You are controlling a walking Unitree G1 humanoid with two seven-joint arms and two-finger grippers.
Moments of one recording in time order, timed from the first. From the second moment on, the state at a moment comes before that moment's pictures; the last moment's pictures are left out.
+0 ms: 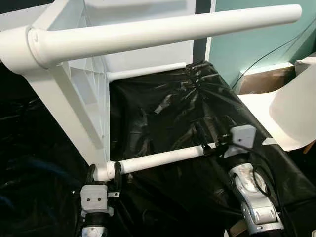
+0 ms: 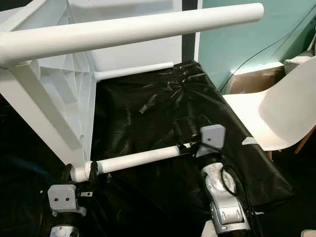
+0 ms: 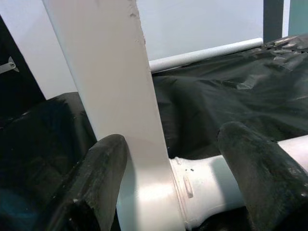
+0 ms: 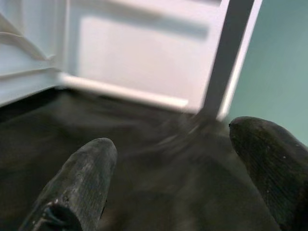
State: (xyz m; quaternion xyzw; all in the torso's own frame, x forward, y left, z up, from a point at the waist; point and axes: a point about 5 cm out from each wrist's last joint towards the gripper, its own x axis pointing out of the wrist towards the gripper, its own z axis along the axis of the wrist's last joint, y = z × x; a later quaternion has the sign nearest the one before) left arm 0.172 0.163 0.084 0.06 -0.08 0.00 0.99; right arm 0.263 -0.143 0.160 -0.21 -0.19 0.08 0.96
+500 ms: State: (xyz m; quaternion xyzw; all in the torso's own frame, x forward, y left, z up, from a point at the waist) left arm 0.158 0.168 0.074 0.07 -0.06 0.01 1.00; right arm 0.246 -0.126 0.232 -0.43 -0.41 0.05 0.80
